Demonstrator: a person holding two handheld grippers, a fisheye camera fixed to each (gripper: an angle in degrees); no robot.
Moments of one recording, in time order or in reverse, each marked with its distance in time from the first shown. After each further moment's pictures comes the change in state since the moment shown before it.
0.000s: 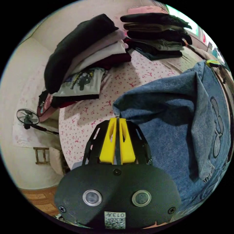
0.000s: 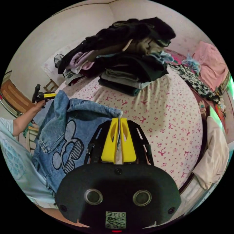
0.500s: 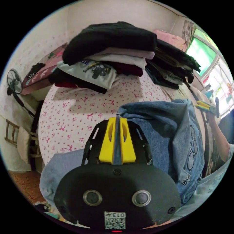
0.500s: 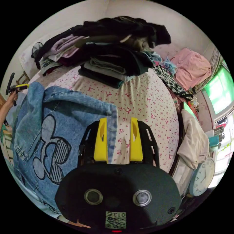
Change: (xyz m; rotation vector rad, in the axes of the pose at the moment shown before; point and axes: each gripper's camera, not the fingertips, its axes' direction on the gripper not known) left arm -0.067 0.019 0.003 0.114 0.262 -0.294; right arm -0.072 -0.016 0.037 -0.058 0.389 0.030
